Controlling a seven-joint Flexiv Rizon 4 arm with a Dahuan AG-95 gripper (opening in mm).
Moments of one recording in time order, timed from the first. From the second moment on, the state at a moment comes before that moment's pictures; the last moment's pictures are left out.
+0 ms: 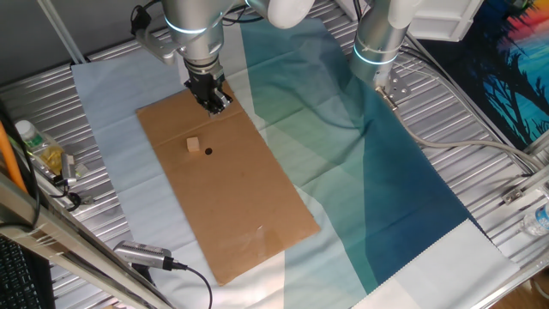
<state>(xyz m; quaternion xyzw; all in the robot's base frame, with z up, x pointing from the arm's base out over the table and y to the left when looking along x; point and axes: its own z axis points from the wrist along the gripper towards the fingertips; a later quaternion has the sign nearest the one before) 0.500 0.000 0.170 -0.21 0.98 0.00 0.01</state>
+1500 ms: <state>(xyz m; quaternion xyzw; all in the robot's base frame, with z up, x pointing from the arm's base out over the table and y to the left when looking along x) 0.531 -0.006 0.163 -0.35 0.94 -0.02 0.01</state>
